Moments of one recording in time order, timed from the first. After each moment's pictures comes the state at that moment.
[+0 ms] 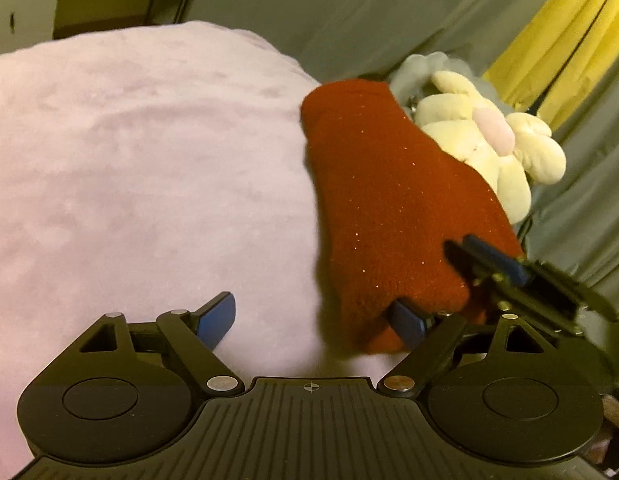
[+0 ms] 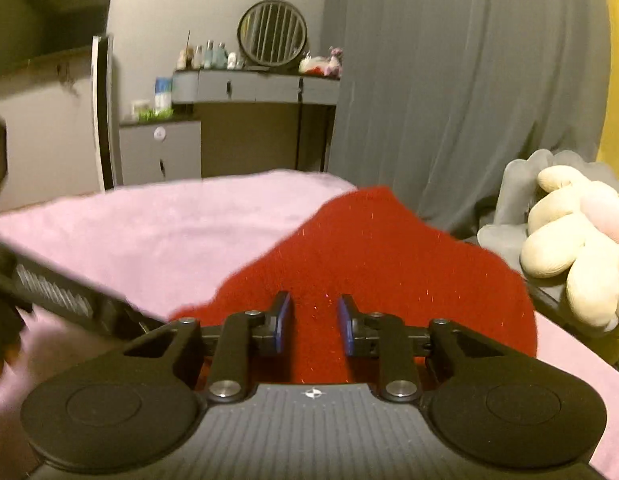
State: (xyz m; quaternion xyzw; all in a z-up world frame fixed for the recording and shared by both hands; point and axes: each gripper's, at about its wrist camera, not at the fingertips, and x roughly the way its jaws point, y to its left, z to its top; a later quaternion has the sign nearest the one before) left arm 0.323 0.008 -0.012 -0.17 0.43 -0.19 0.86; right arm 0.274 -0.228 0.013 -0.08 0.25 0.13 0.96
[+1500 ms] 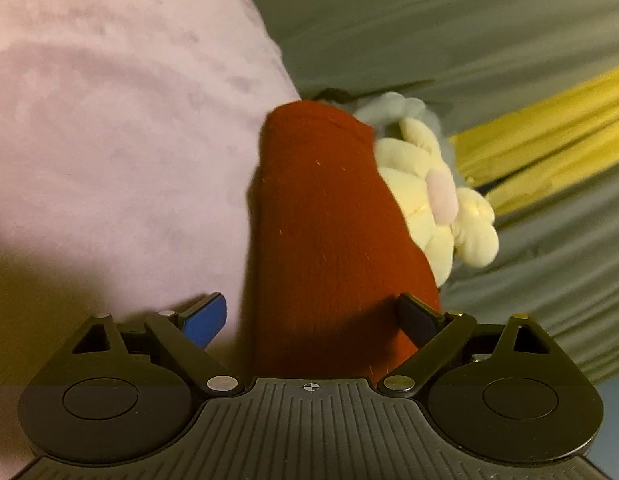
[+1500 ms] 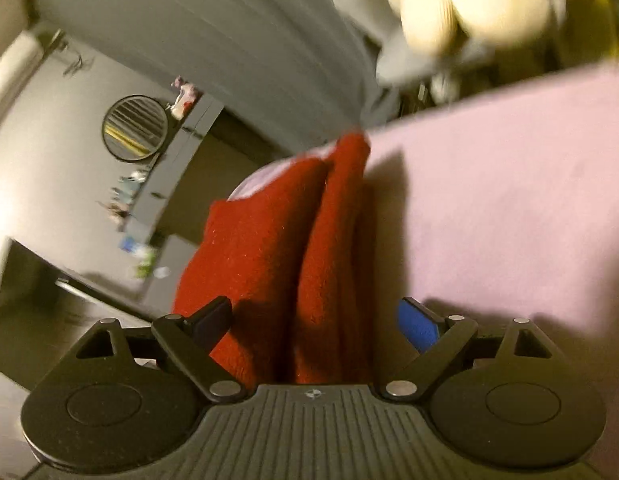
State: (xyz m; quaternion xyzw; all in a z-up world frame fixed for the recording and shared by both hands) left arm 0.412 0.003 -0.046 -0.38 0.43 -0.26 0.78; right arm 0.331 -0.452 -0.048 0.43 0.35 0.11 0.83
